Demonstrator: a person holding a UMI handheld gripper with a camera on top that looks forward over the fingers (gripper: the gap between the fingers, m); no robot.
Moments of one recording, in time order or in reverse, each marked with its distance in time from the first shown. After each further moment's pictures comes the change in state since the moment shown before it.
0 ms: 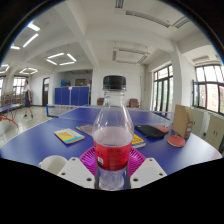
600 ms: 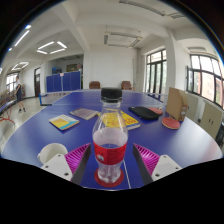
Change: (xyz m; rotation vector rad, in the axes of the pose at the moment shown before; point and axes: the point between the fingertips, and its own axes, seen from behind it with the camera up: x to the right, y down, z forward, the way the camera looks) arm 0.006 0.047 -0.019 -0.193 0.080 0.047
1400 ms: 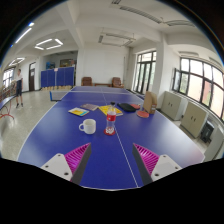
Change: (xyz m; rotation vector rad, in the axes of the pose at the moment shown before) arm -0.046 0.007 -0.456 -0.069 0.125 -0.021
